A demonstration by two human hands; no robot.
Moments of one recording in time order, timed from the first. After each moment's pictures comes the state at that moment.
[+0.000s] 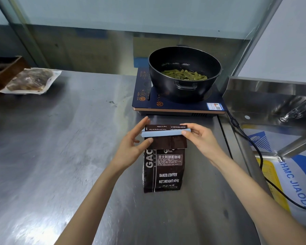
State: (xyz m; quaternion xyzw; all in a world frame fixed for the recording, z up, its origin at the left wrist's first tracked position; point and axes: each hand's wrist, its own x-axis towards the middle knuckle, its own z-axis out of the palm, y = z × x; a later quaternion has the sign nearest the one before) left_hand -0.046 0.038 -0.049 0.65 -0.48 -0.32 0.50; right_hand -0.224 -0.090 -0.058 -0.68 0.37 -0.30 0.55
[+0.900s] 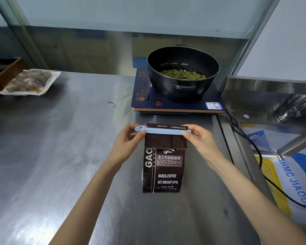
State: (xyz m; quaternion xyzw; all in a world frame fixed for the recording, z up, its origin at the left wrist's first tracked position) left_hand -0.037 0.032 -0.056 0.64 -0.37 -0.36 0.57; right_hand -0.226 -0.081 -0.059 -0.66 0.38 -0.32 0.56
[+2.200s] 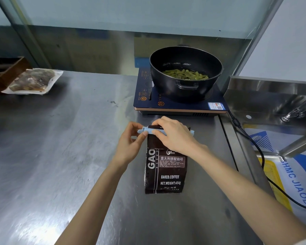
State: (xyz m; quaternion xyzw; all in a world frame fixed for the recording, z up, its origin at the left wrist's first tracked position) left_hand -0.040 0.030 -0.062 0.66 -0.40 -0.29 0.57; right_hand -0.156 -0.060 -0.025 -0.92 0.31 -0.13 0.20
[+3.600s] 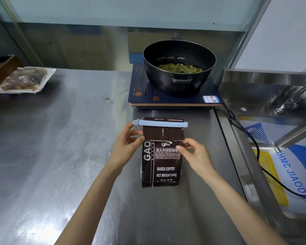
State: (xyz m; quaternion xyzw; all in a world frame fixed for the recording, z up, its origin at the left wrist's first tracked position) left_hand -0.048 0.042 -0.070 0.63 -0.36 -0.38 0.57; right_hand -0.239 -0.041 -0.091 -0.71 0.47 -0.28 0.44
